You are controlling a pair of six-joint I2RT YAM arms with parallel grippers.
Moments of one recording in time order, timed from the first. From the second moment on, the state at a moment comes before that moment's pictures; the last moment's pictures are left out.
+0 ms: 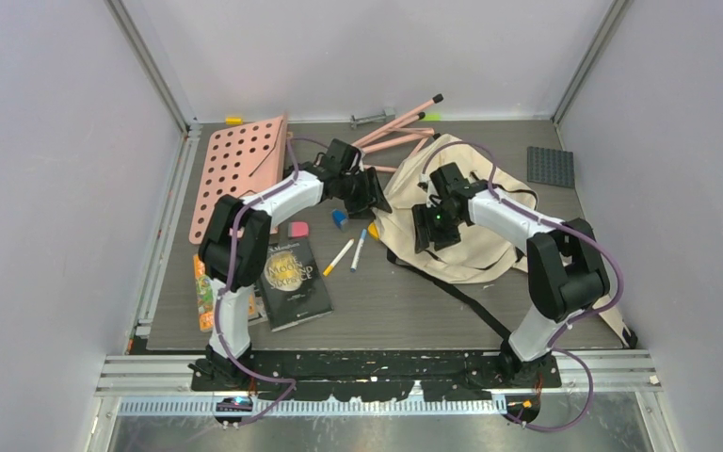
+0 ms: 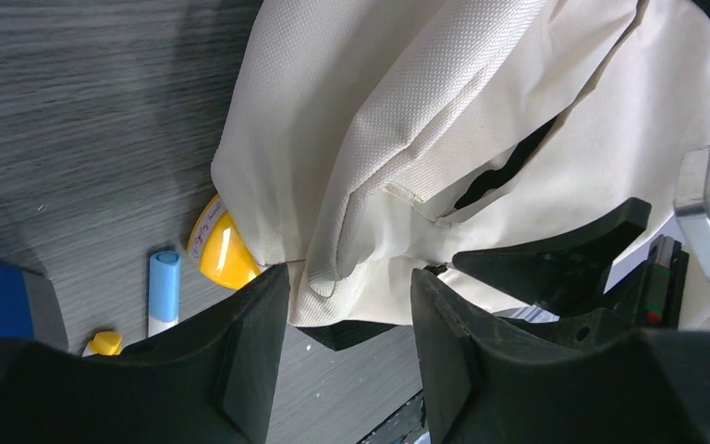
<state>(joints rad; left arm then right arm) -0.53 2.02 1.54 -0.41 0.41 -0.78 0.39 1.68 1.13 -0.66 -0.21 0.21</state>
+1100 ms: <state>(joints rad) -0.51 2.13 1.82 -0.56 0.33 -0.65 0.43 1.52 1.09 -0.67 0.01 0.23</state>
